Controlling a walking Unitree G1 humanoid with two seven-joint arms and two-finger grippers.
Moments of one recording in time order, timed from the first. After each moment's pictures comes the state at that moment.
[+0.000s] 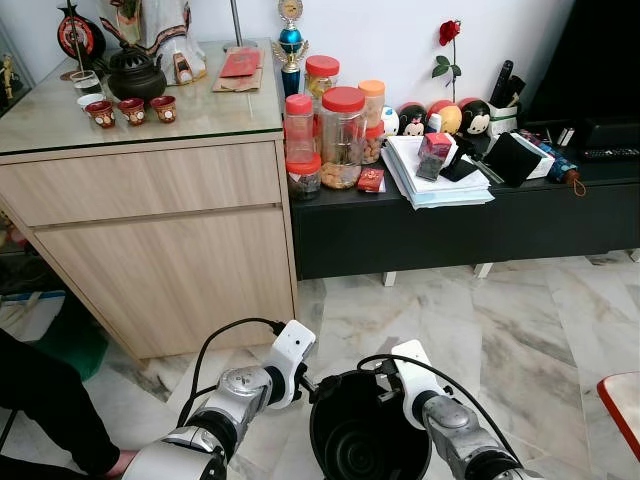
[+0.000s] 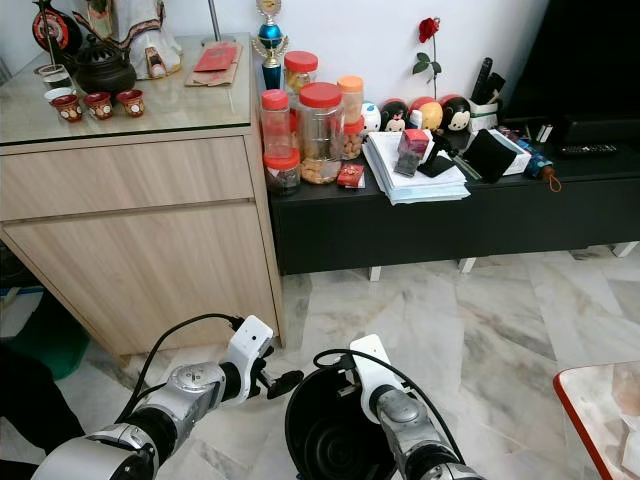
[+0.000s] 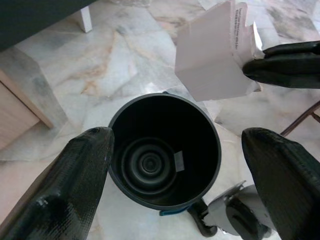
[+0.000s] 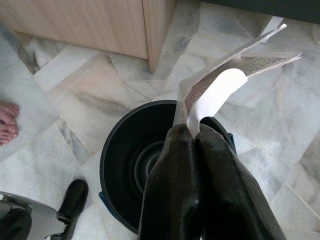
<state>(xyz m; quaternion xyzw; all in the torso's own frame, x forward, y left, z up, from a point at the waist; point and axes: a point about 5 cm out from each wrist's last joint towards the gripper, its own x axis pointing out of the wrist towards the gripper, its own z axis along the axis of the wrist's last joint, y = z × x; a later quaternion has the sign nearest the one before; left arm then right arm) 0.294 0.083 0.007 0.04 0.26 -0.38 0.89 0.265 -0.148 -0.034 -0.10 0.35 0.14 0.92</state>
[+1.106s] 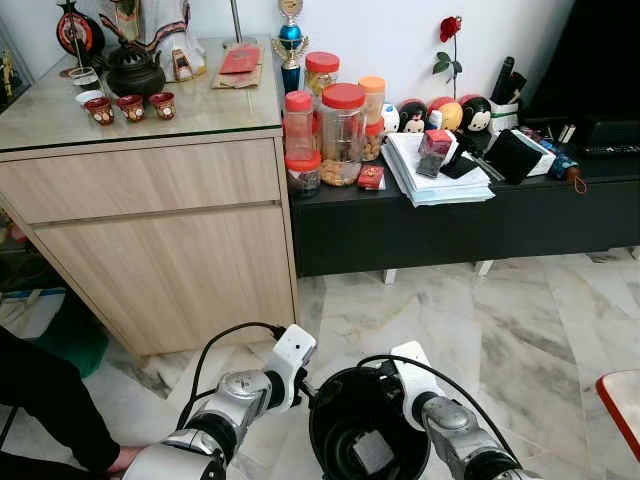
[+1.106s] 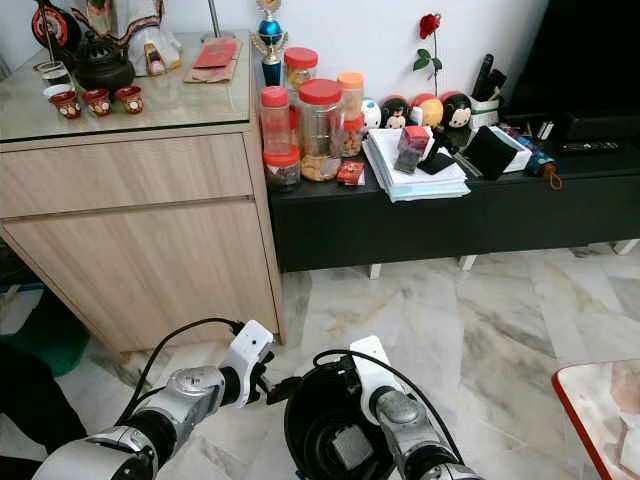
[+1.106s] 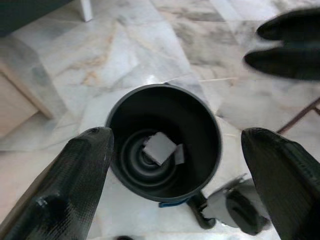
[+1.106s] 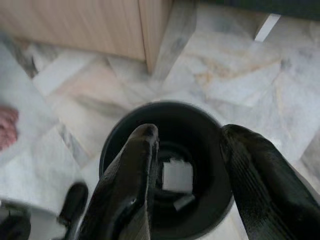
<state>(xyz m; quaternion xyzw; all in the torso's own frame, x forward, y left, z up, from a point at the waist) 0.293 0.087 0.004 0.05 0.27 -0.37 0.89 0.270 -0.147 -0.029 -0.08 0.33 0.13 0.93</state>
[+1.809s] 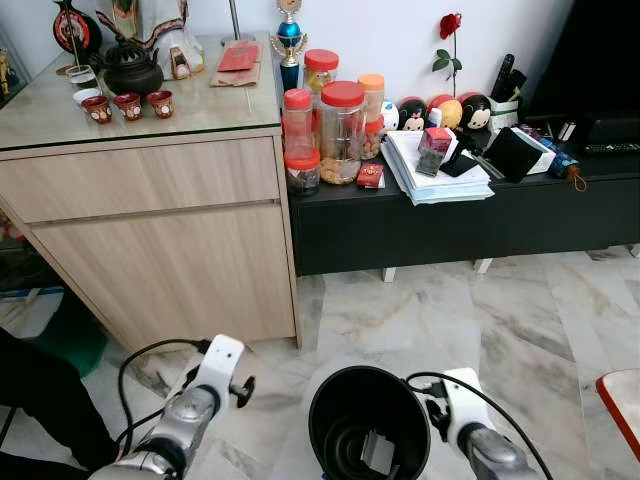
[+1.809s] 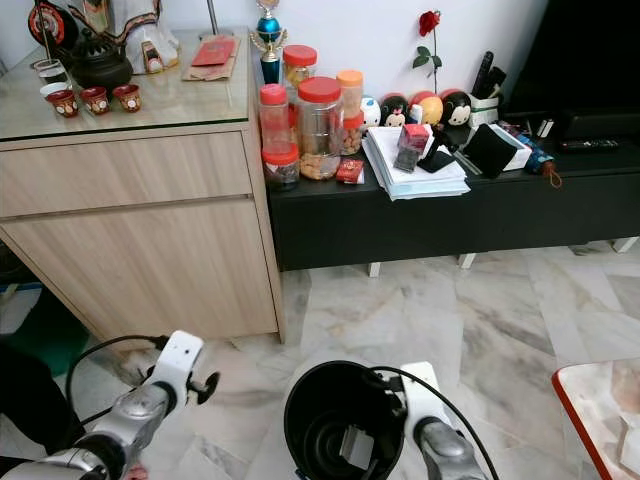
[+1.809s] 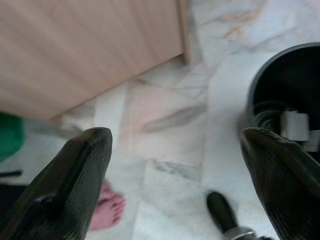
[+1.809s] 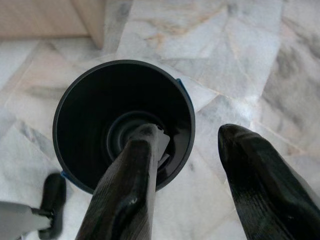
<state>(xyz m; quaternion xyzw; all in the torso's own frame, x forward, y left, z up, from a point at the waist) 0.274 0.188 -0.022 0.14 0.31 -0.08 0.94 0.223 -0.212 -0.055 -0.04 0.39 0.01 0.92</state>
